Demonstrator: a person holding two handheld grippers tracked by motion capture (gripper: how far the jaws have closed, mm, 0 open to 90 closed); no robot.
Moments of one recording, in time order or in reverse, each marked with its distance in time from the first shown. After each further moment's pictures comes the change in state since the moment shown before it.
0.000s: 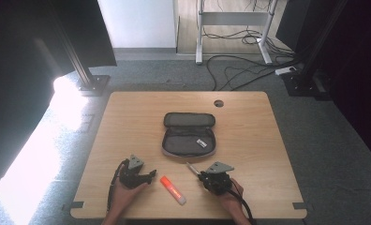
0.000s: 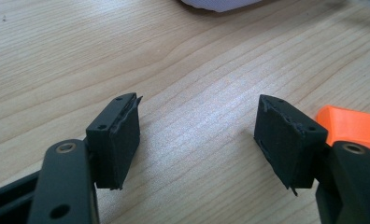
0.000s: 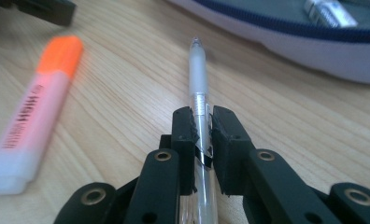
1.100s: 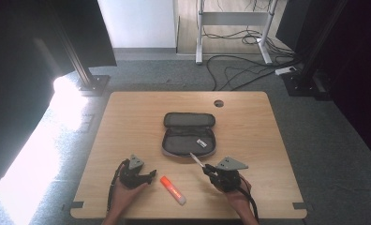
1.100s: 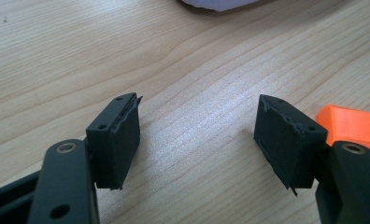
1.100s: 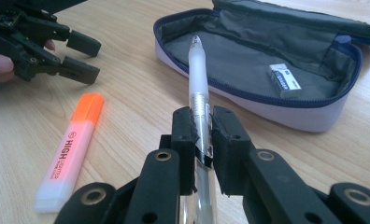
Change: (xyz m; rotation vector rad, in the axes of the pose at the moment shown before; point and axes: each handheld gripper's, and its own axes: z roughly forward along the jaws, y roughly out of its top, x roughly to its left) left arm -0.001 0.000 0.000 0.004 0.007 0.009; right arm -0.009 0.020 -0.039 -0.144 0.008 0.013
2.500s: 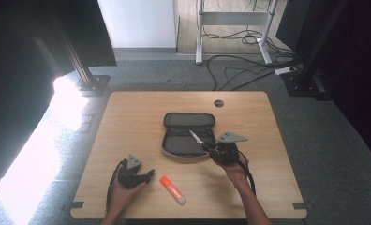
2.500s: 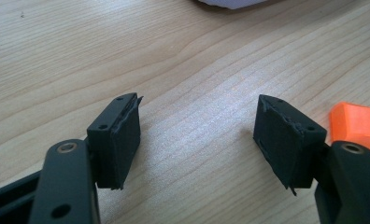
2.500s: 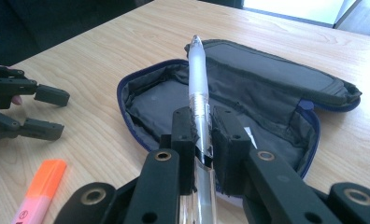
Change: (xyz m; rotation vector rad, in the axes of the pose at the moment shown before) left arm 0.005 -0.002 -0.003 -0.001 0.017 -0.015; right arm -0.045 0.056 0.028 -0.035 0.013 0.017
